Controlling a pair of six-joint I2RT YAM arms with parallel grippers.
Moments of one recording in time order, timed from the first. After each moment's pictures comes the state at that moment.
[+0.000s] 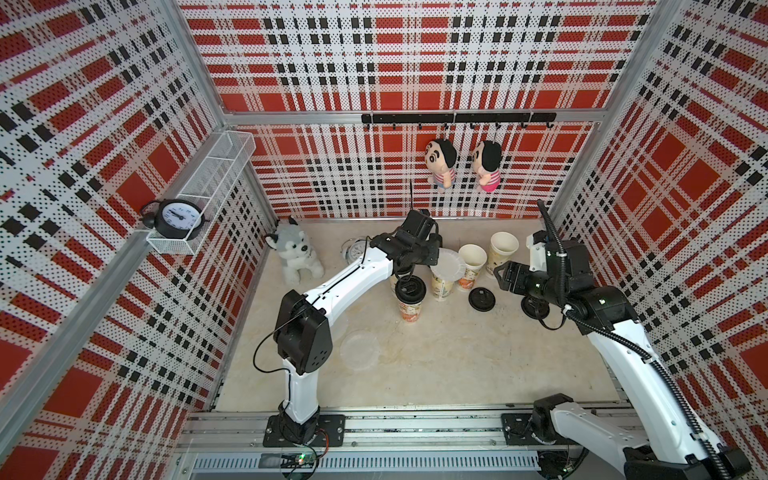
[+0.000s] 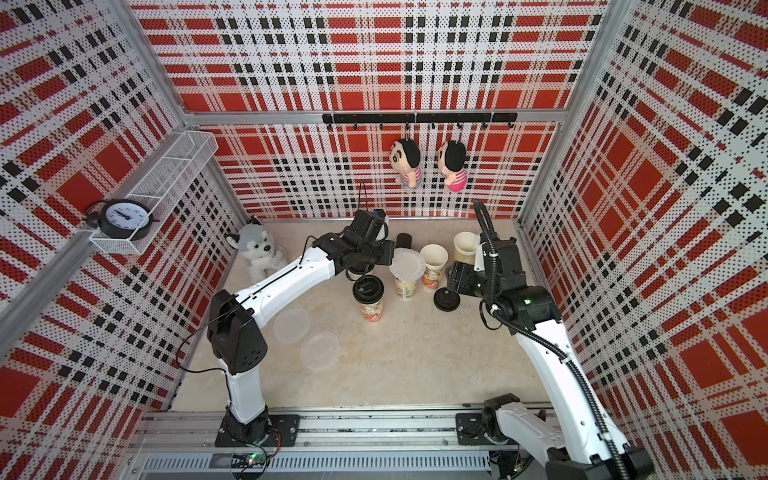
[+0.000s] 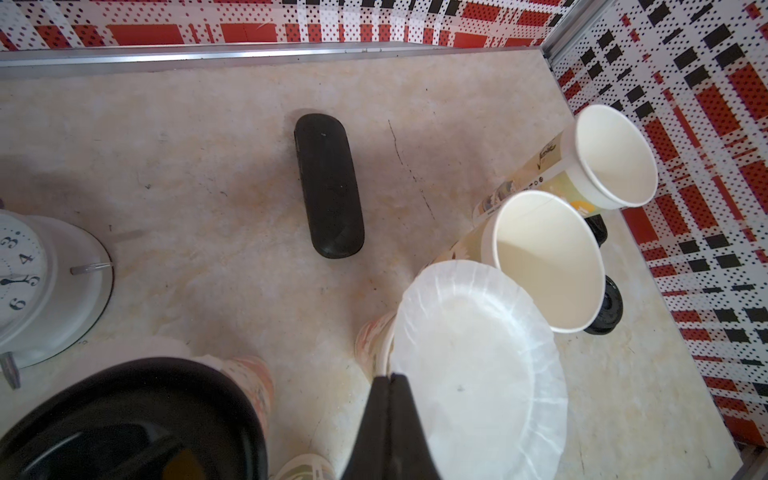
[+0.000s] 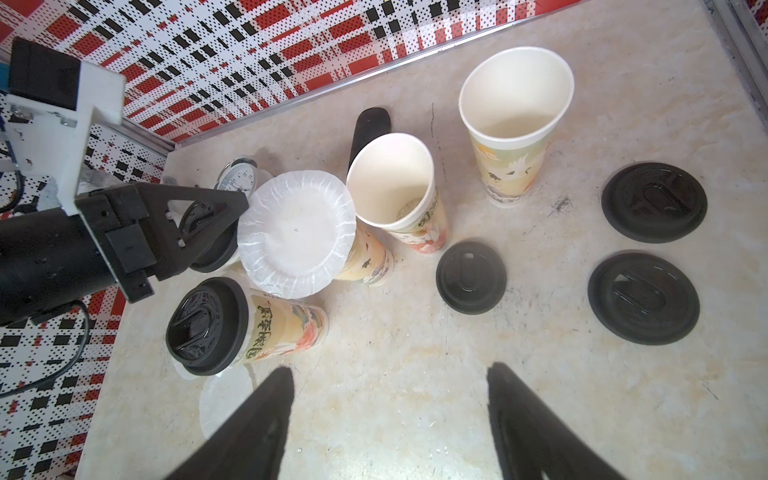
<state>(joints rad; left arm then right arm) -0.69 1.92 1.80 -0.64 -0.04 -0.44 0.25 1.03 1.21 -0.85 -0.09 0.43</state>
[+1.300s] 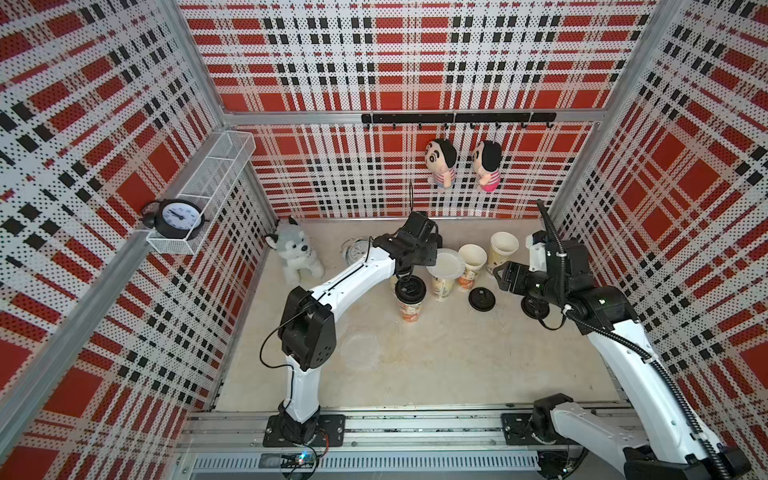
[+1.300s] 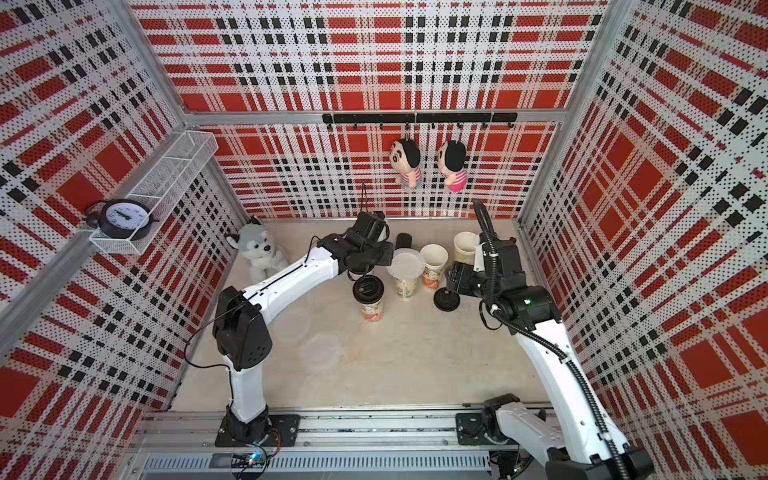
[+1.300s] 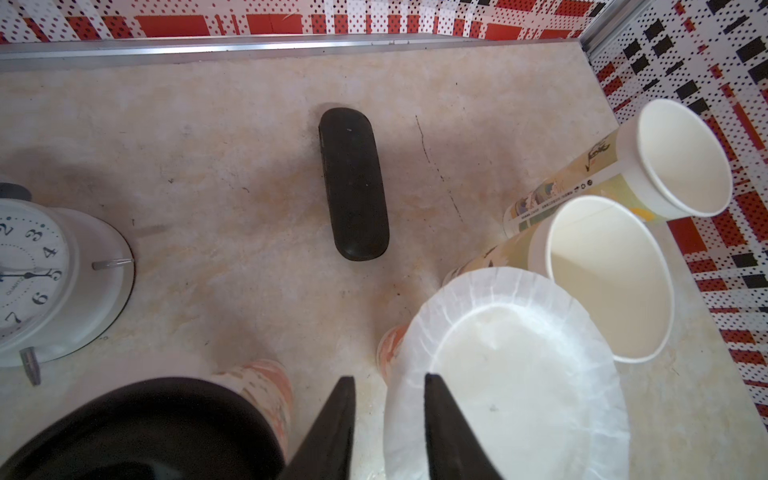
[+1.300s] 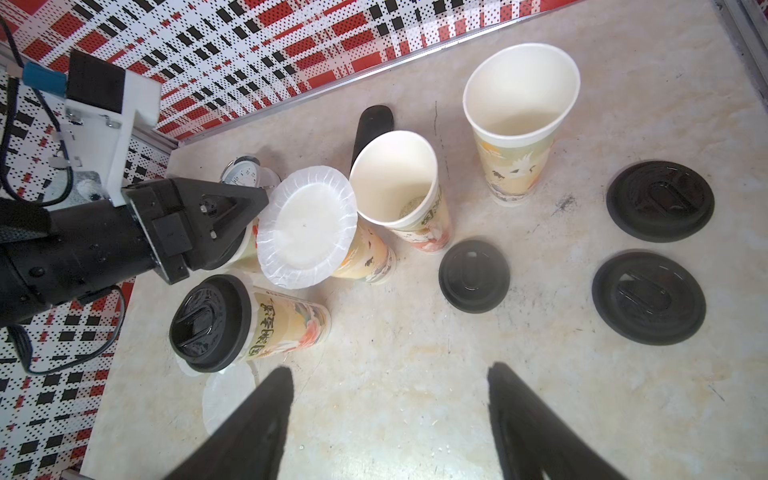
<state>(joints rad) -0.68 1.95 1.80 -0.63 -0.08 -0.43 0.25 1.03 1.21 -0.85 -0.09 0.43</state>
